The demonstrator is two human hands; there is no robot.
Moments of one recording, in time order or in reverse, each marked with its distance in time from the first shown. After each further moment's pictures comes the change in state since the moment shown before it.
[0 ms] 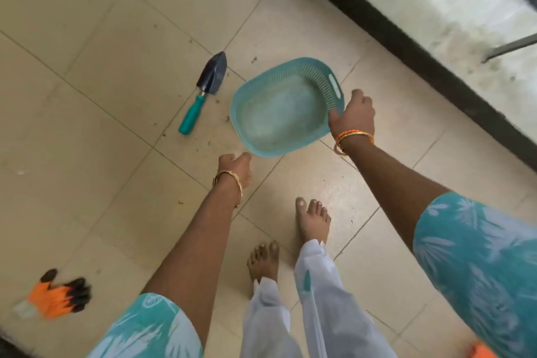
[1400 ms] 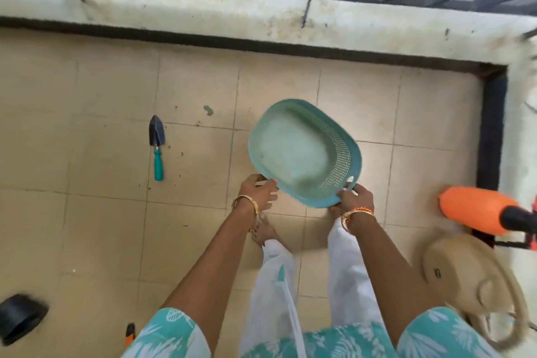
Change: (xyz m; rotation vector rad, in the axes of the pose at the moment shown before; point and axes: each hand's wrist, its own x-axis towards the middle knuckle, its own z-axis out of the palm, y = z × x) left_hand -0.256 -0.076 0.055 0.582 -0.370 0.179; right_hand -0.299 0.185 -0.111 1.248 0.147 0.987
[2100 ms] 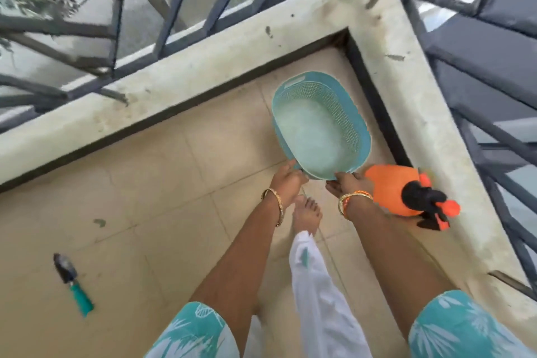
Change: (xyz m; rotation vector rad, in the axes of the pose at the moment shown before) left_hand 0.019 0.058 0.442 0.471 -0.319 0.077; right_hand 0.216 -0.102 -0.258 0.578 0.229 0.230
